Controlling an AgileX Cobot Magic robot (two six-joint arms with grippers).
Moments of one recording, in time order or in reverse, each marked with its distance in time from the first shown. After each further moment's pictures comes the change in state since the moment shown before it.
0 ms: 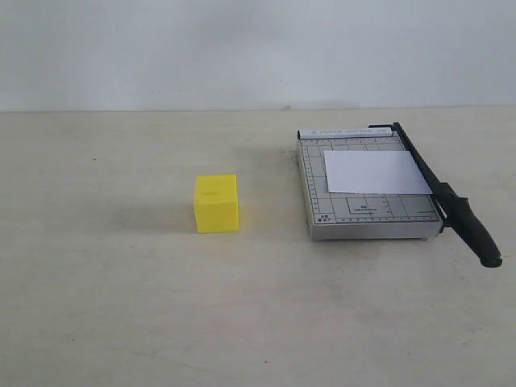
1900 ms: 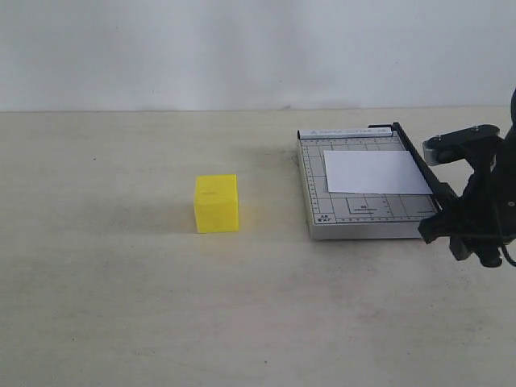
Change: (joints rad) left arm 0.000 0.000 0.000 0.000 0.000 0.000; right arm 0.000 1.549 -0.632 -0.216 0.304 -0.210
